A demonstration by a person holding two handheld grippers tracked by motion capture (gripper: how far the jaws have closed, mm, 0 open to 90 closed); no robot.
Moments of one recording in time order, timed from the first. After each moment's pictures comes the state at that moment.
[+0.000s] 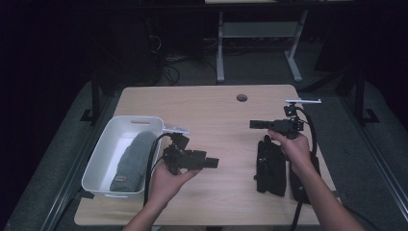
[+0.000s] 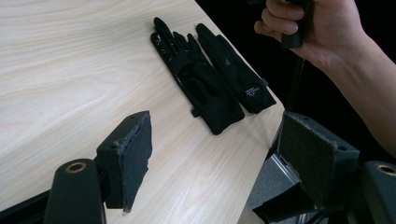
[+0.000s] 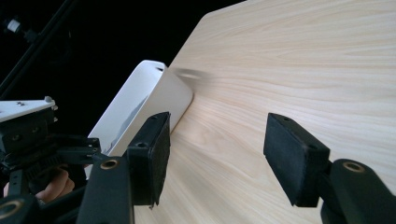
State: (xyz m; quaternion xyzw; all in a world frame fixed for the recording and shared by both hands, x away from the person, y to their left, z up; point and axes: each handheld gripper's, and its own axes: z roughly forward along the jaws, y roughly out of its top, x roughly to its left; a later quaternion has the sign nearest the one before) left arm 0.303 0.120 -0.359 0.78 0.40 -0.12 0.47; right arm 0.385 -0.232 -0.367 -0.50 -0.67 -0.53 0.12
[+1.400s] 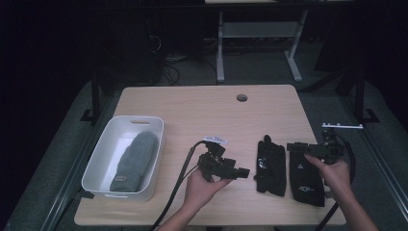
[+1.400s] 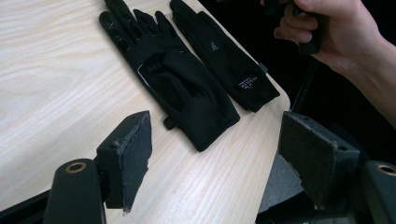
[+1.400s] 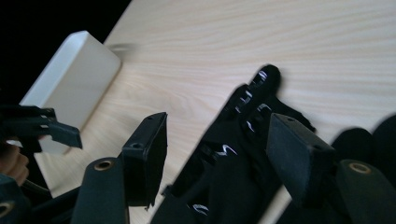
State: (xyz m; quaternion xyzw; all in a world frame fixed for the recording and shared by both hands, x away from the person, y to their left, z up) left arm 0.302 0.037 -0.398 0.81 0.35 -0.12 0.46; right arm 0.330 -0.332 -0.409 -0.55 -0.68 -0.48 0.05
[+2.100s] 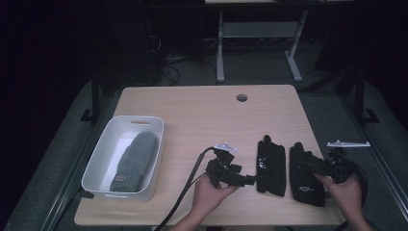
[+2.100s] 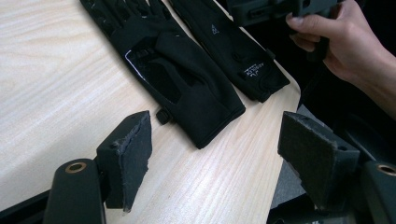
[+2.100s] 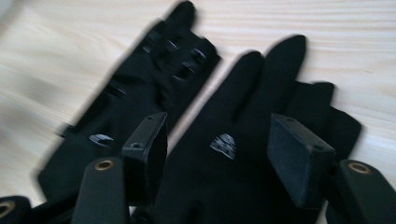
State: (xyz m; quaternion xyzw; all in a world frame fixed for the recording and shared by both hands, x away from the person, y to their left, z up) left arm 0.292 0.016 -0.417 0.82 0.35 -0.11 0.44; right arm 0.291 -0.352 -0.440 -0.57 -0.73 -0.37 -0.07
